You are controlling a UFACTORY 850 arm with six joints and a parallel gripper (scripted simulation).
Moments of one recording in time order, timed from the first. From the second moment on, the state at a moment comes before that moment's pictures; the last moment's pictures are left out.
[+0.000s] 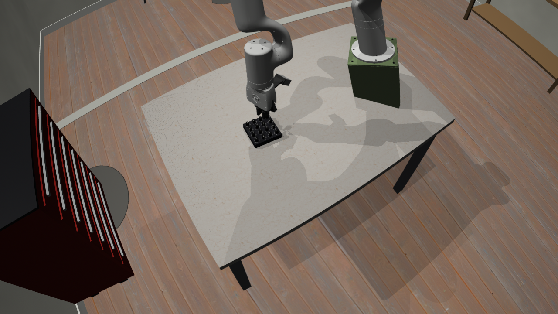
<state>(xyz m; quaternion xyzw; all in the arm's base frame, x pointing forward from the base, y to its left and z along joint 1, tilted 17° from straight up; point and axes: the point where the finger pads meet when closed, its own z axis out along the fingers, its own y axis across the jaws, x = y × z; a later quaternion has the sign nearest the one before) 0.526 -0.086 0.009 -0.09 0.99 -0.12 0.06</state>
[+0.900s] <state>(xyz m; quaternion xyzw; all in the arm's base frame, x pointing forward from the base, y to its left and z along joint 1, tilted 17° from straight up) 0.525 -0.086 0.012 0.00 0.99 -0.12 0.09</state>
